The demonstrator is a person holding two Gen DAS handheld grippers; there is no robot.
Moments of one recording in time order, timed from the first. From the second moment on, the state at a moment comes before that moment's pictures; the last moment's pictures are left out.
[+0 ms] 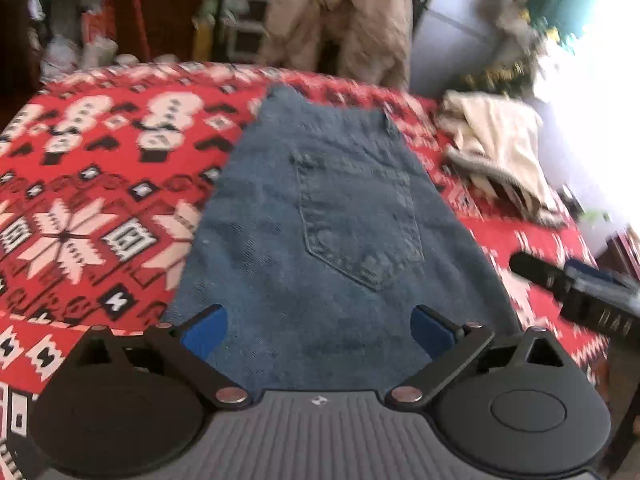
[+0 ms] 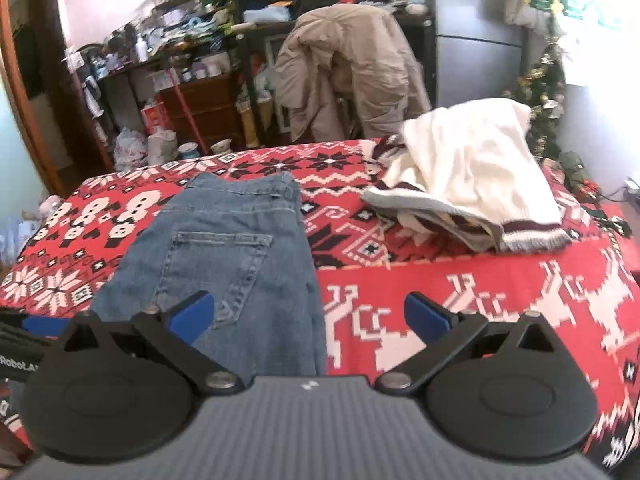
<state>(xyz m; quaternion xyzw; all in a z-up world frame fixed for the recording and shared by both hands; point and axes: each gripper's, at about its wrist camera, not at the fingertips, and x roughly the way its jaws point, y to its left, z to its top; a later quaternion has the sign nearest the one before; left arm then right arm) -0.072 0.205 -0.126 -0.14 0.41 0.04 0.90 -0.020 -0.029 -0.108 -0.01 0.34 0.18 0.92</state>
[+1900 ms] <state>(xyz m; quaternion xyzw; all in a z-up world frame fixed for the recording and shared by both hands) -0.108 0.171 -0.172 -0.04 0.33 0.02 0.94 -0.047 0.004 -0.170 -0.12 0.34 0.32 0.88</state>
